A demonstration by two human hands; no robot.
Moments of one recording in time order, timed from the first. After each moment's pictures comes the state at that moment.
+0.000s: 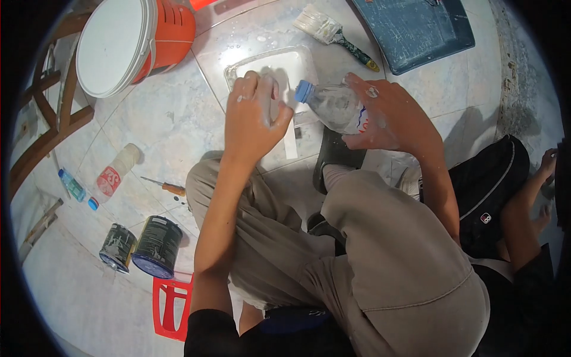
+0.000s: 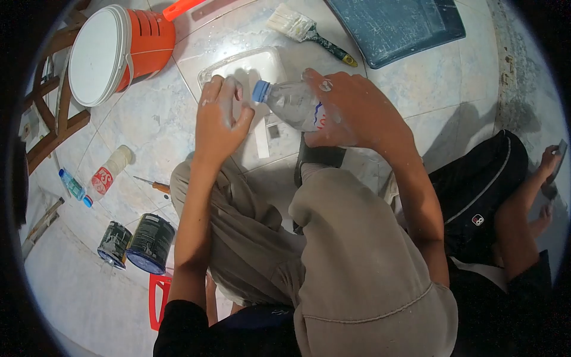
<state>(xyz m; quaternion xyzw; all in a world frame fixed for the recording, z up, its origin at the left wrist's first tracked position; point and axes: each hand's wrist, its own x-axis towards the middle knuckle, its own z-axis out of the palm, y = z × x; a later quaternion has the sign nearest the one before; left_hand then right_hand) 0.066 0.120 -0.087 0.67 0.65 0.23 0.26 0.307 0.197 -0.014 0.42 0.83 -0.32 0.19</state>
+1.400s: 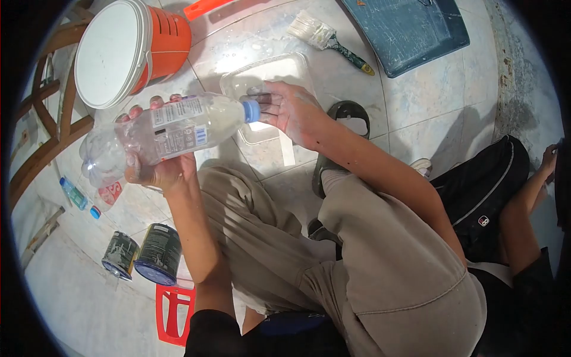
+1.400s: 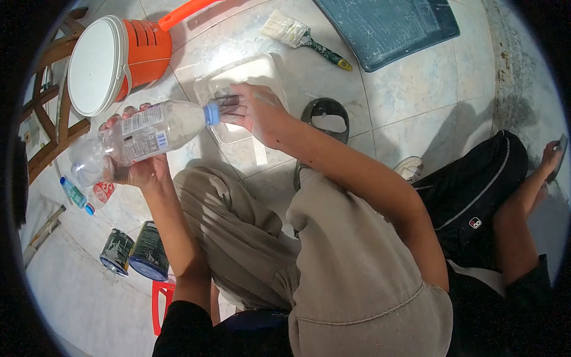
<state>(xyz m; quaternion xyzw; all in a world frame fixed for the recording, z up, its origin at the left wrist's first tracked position) -0.024 0.106 -0.068 0.12 0.36 0.79 0.49 0.186 0.162 -0.114 0.44 0.01 -0.86 -0.24</state>
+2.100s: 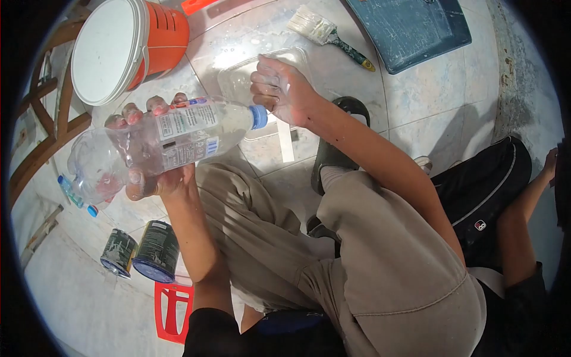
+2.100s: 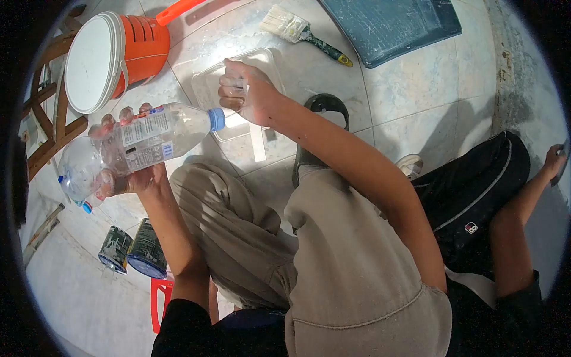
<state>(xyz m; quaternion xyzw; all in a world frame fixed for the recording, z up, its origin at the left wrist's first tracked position) -0.022 0.106 -0.057 0.26 0.30 0.74 0.54 0.182 0.184 -0.144 0.26 -0.08 -0.93 -0.25</state>
